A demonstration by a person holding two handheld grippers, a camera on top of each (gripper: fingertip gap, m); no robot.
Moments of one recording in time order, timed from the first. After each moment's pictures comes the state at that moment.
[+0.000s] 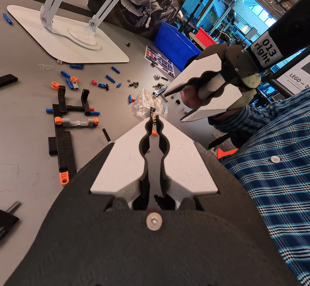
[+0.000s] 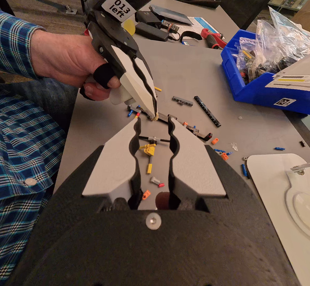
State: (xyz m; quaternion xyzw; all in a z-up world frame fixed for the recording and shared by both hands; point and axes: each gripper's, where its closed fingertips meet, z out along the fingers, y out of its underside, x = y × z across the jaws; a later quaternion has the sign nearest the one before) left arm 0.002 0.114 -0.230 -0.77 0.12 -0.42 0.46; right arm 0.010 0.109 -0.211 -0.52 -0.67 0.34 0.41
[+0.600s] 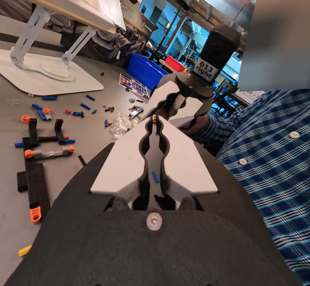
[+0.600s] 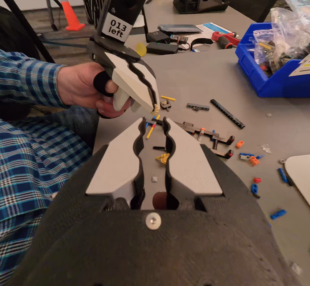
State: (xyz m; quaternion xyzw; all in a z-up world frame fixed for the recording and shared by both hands) left arm 0.013 0.104 -0.186 -0.70 0.14 -0.48 0.51; right arm 0.004 0.099 -0.201 -0.55 -0.61 0.44 0.36
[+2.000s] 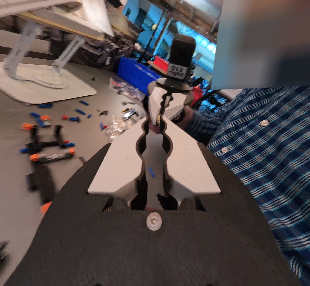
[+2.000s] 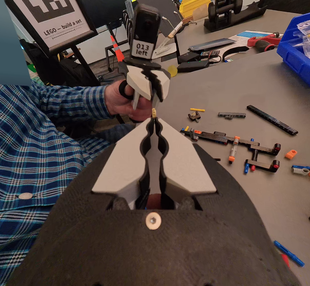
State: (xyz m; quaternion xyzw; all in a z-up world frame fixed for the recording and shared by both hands) left arm -0.005 0.088 -0.171 -0.68 0.17 -0.50 0.52; right arm 0.011 0.085 -0.184 -0.53 -0.56 0.57 0.27
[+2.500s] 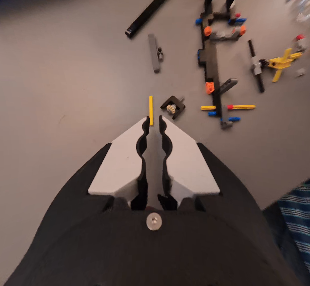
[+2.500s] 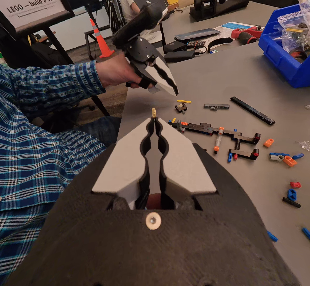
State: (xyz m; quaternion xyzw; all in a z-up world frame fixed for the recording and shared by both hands) left arm -0.170 0.094 -0.308 -0.93 0.13 -0.06 0.33; right arm 0.010 0.096 -0.200 -0.55 -0.57 0.53 0.30
